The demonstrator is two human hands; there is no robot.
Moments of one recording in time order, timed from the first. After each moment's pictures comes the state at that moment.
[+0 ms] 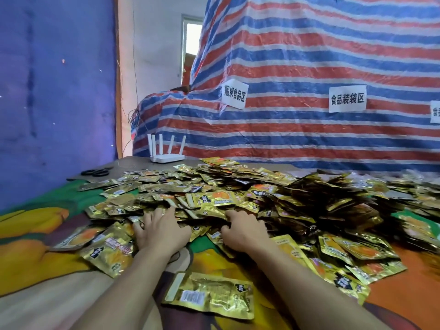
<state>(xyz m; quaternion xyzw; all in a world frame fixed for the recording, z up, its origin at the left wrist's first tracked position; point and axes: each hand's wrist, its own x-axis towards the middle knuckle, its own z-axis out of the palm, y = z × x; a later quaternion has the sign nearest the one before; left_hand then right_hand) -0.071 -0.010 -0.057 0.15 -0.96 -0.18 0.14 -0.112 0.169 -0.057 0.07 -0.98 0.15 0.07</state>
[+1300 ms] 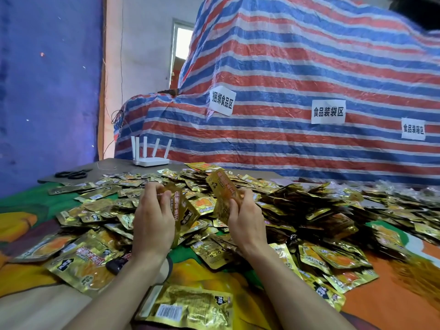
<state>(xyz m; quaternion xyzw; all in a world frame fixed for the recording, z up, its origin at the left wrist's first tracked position) -0.065 0.019 -0.040 -0.05 -0.73 -0.48 0.49 -0.104 0.196 -0.037 0.08 -0.85 0.38 0.35</state>
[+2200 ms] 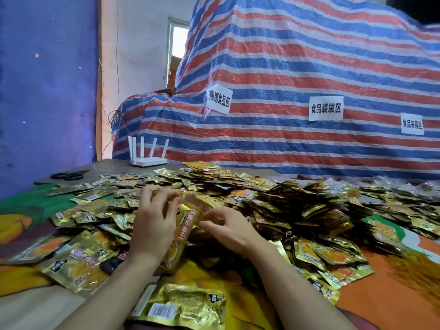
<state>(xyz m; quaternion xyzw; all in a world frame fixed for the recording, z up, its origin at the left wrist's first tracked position) -0.072 0.020 -0.049 -0.11 -0.75 -0.40 0.51 -0.097 0.205 -0.033 0.22 -0.92 0.32 0.10</state>
